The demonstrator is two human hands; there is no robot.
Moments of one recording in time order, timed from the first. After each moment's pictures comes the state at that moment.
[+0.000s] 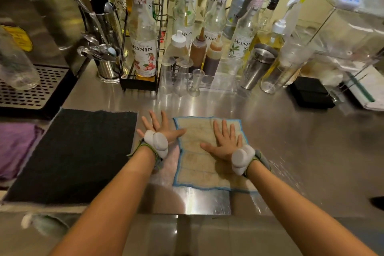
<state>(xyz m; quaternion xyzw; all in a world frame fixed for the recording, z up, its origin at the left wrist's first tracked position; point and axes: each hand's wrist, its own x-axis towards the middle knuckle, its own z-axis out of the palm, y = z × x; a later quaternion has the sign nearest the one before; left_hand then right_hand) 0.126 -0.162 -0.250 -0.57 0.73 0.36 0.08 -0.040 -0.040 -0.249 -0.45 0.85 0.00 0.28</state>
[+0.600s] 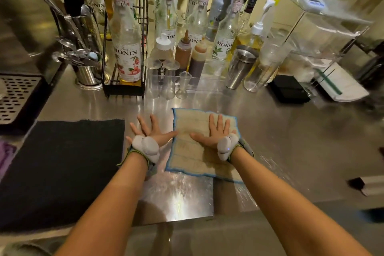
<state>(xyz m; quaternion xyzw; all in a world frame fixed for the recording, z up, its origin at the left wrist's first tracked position) 0.121 -0.178 -0.272 -0.57 0.74 0.35 0.09 -0.031 -0.063 -0.227 -0.35 0.90 0.00 0.26</state>
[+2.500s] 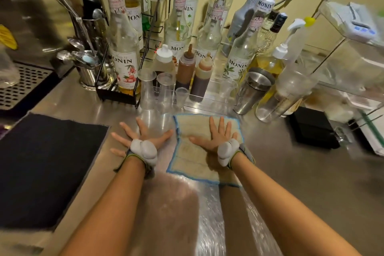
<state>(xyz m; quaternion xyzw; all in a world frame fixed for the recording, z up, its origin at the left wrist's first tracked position) 0.060 -0.161 -0.230 -0.75 0.58 0.32 0.04 -0.124 -0.110 -0.224 -0.46 0.85 0.01 0.27</state>
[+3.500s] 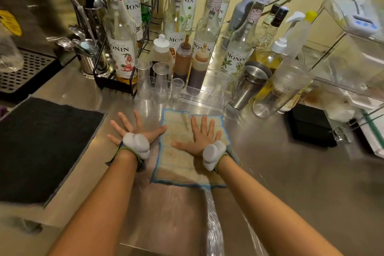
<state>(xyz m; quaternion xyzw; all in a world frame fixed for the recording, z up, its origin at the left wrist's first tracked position) 0.056 -0.132 -0.201 -0.73 0.61 0.31 0.06 -0.102 -0.088 -0.234 -0.53 0.80 -0.01 0.28</state>
